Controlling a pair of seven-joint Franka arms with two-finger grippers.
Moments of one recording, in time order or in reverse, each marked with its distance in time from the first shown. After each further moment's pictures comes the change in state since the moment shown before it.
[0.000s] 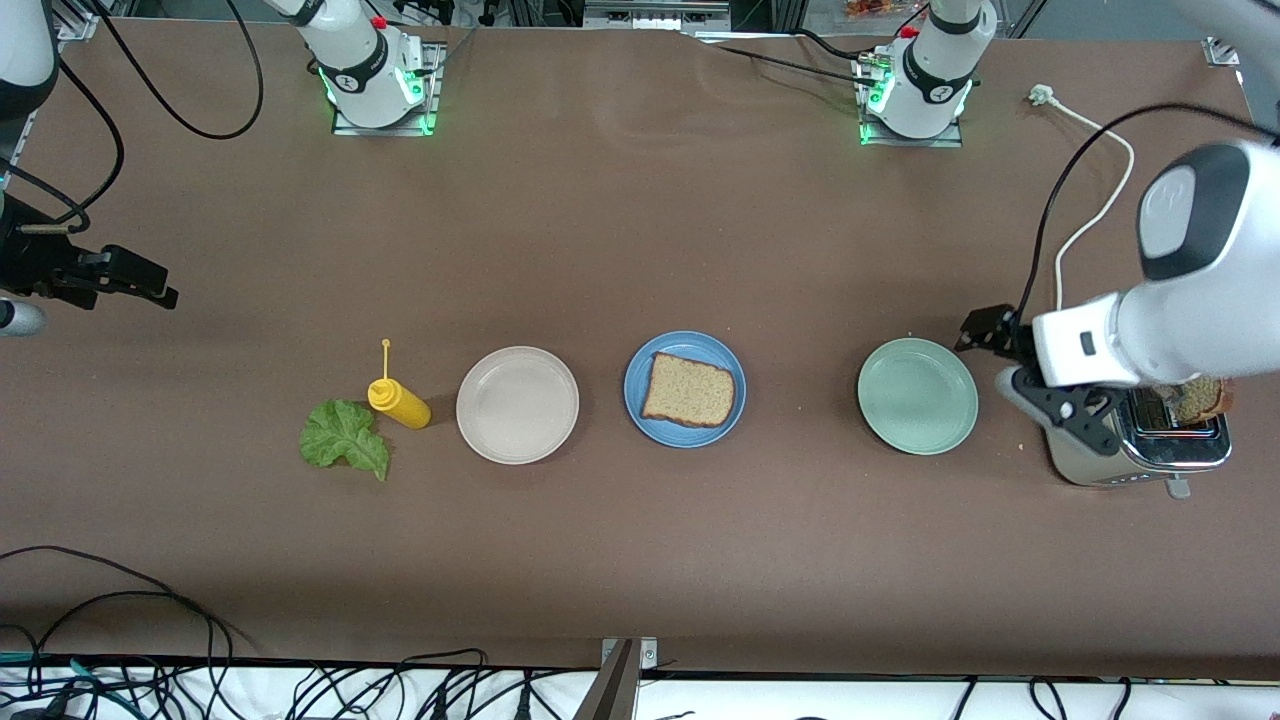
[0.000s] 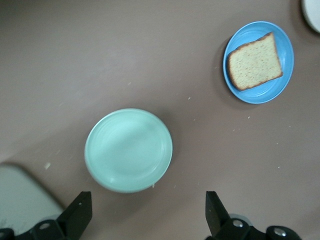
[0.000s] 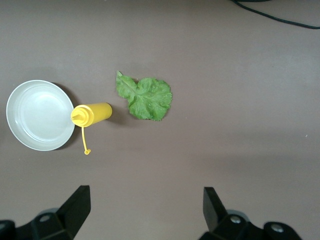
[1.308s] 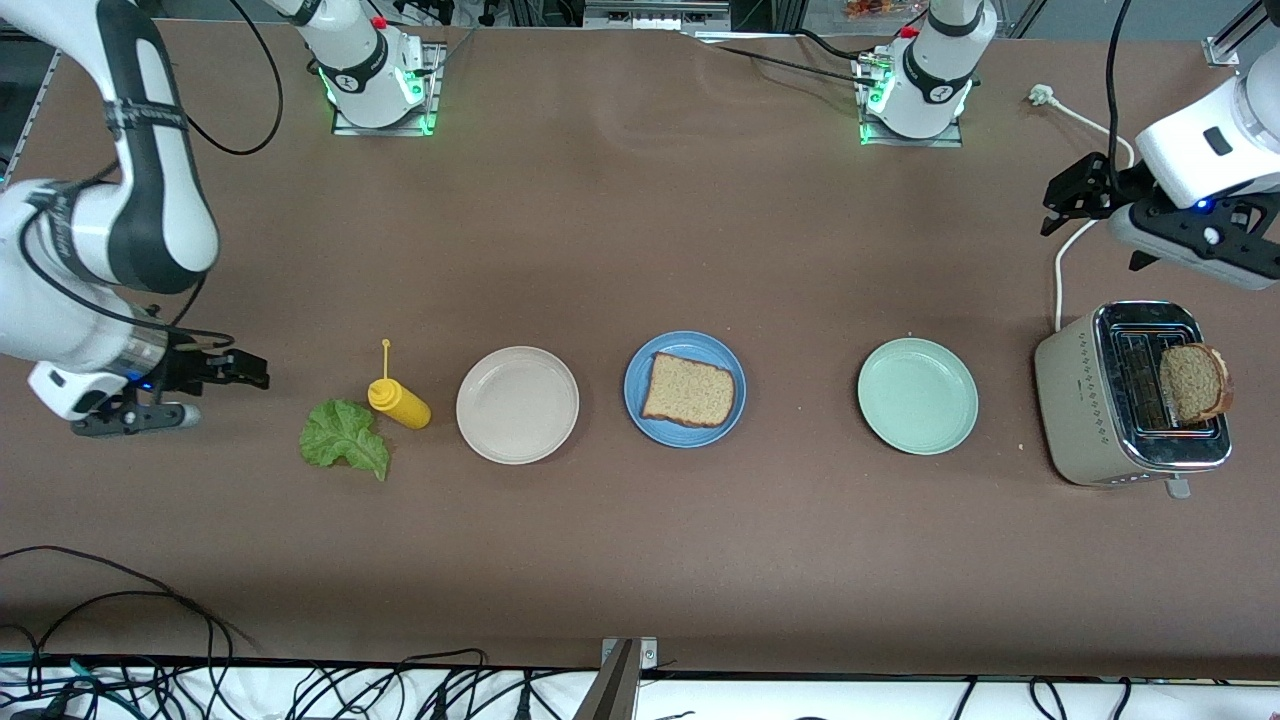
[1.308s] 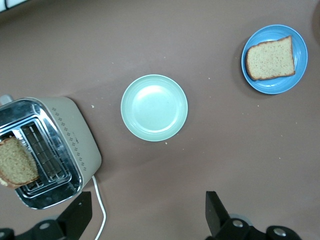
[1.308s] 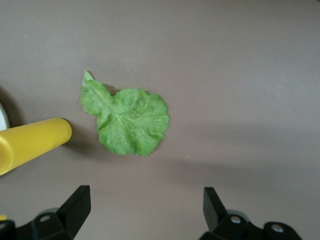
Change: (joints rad) left arm -0.071 -0.385 0.132 -0.184 0.035 -0.088 -0.146; right arm -0.019 0.241 0.030 -0.198 0.017 0.422 -0.138
